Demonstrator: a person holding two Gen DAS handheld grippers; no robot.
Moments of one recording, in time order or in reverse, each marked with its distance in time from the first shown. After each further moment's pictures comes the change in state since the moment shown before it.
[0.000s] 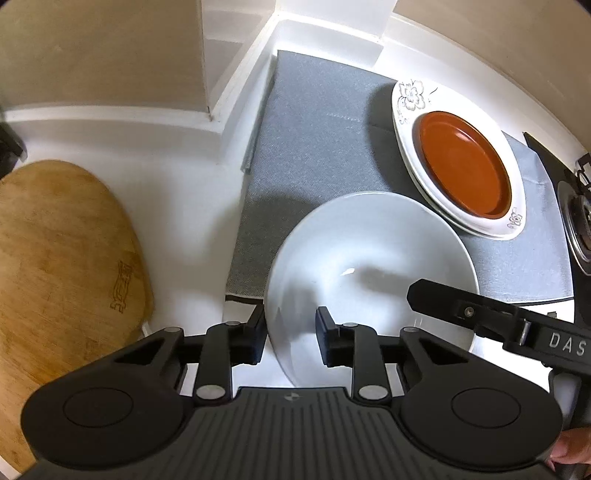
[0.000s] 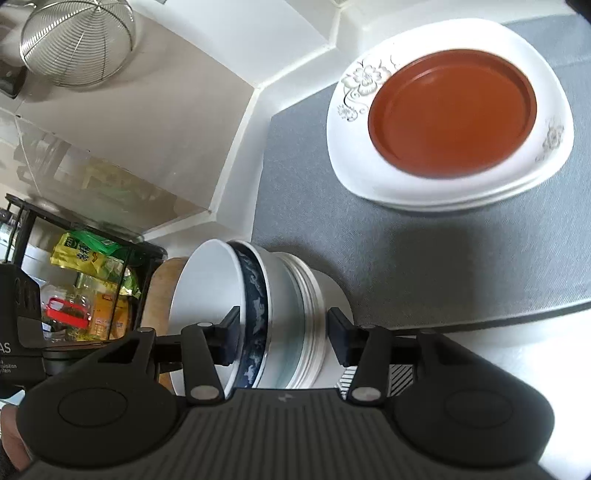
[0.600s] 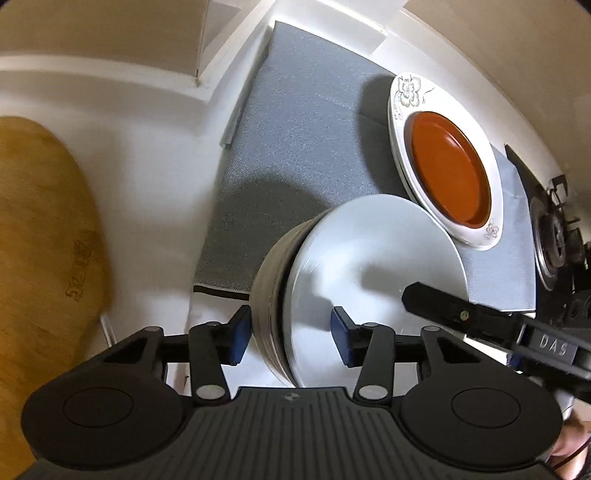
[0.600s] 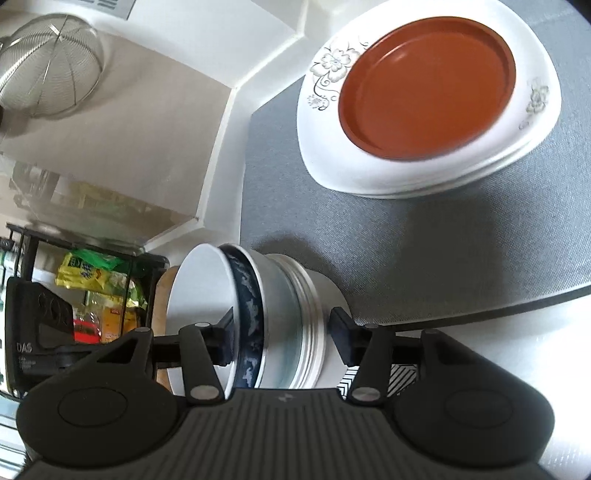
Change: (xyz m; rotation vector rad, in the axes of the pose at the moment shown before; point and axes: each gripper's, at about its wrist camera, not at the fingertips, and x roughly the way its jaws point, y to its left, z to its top) left arm 0.025 0.021 0.014 -0.094 0.088 -0.178; right arm 0.006 -0.025 0.004 0.116 0.016 0.059
